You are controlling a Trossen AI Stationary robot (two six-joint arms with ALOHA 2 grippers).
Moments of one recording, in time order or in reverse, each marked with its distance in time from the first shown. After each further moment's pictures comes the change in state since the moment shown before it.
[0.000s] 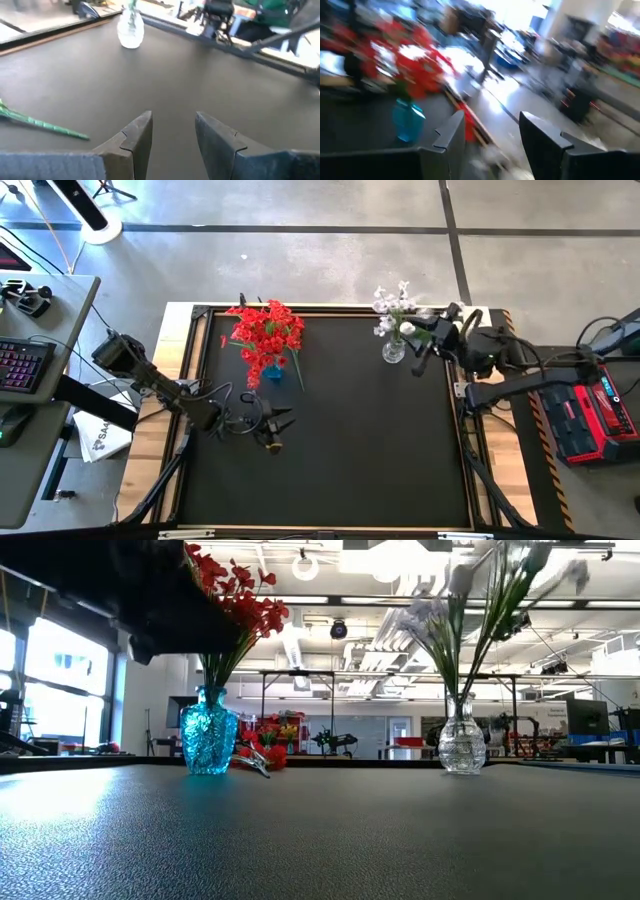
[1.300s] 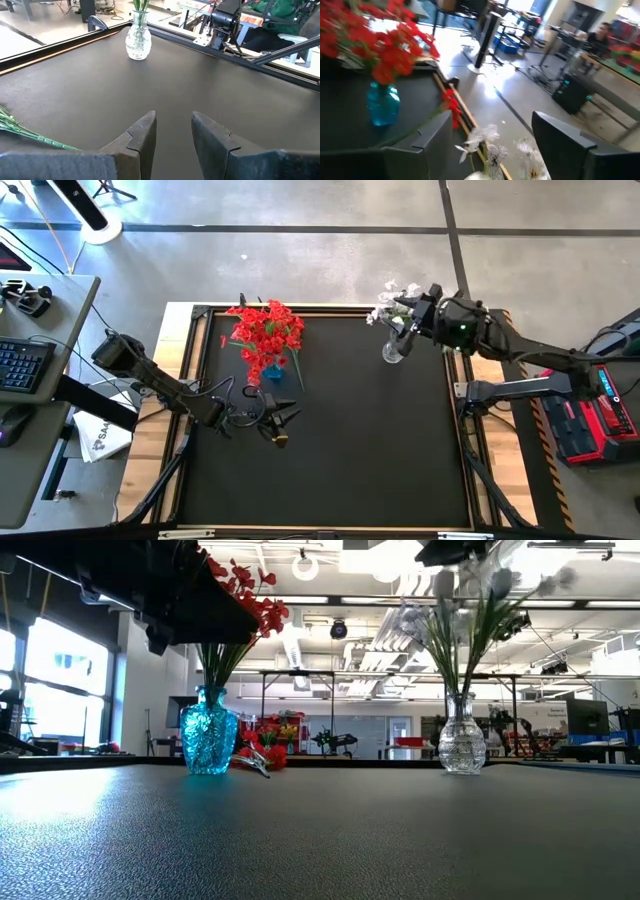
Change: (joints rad) left arm 0.055 0.000 0.038 0.004 -0.004 0.059; right arm -0.352 0.138 0.067 -0.007 -0.322 -0.097
